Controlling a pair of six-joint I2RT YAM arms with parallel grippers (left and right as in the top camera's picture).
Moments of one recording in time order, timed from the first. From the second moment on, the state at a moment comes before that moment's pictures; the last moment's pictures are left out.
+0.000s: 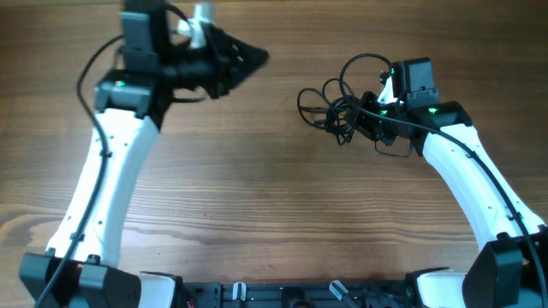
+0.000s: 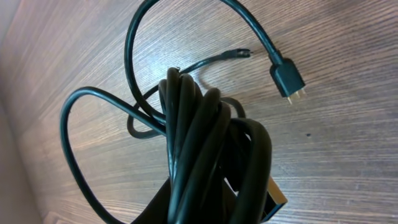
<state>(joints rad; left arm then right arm) -0.19 1.55 1.47 -0.55 0.91 -1.02 0.17 1.53 1.11 -0.63 -0.36 0.69</state>
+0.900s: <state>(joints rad) -0.69 1.88 1.47 -0.55 0.04 -1.36 0.17 1.53 1.11 -0.63 -0.36 0.69</state>
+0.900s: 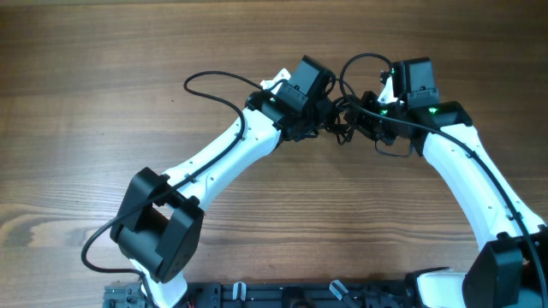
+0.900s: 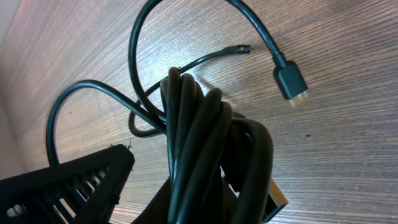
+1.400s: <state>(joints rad) -0.32 1.59 1.47 -0.52 0.49 -1.17 0.19 1.51 1.14 -0.61 -0.43 0.68</state>
